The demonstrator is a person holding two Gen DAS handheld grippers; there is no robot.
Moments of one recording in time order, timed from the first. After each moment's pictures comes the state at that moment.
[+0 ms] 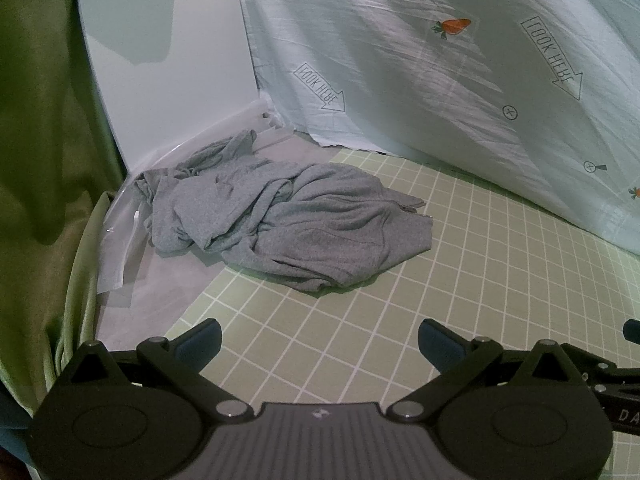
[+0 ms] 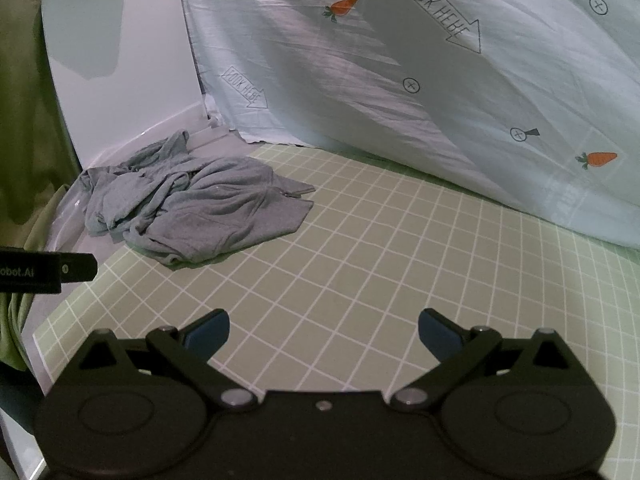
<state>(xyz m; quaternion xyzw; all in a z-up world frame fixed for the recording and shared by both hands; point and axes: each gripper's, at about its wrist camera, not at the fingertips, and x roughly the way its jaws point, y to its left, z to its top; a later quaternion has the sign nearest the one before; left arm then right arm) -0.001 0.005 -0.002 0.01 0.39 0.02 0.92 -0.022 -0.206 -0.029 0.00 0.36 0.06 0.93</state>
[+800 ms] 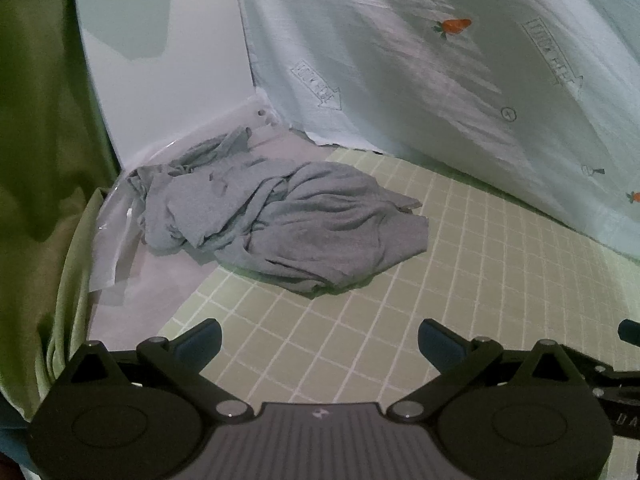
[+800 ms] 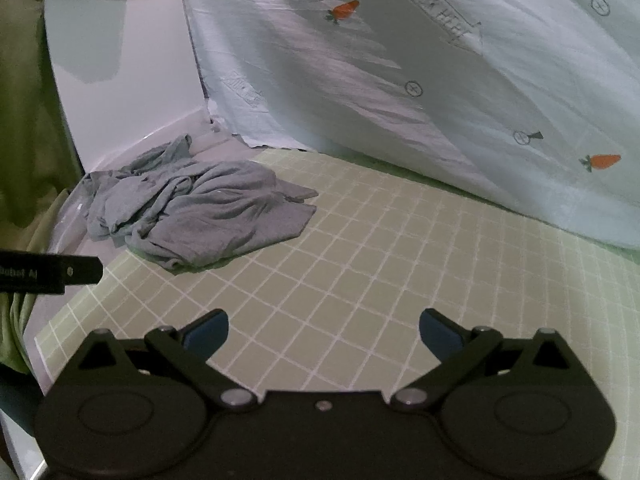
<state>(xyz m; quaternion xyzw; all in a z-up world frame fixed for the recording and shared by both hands) 0.007 0.007 -0.004 0.00 0.39 0.01 0.92 -0.019 -0.210 -0.032 0.00 0.35 0.08 0.93</state>
